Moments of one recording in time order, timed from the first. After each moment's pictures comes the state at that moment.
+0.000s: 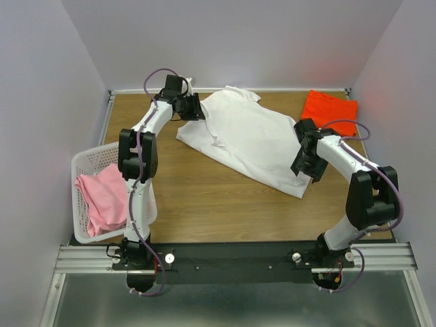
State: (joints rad) left arm -0.18 2.33 2.03 -0.49 0.44 -0.29; right arm 0.20 1.62 1.13 -0.96 0.32 0.76
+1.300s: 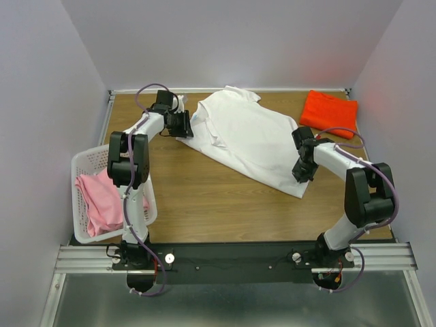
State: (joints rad) left arm -0.13 2.15 1.63 -0.44 0.39 -0.16; right arm 0.20 1.64 0.99 -0.74 0.28 0.76
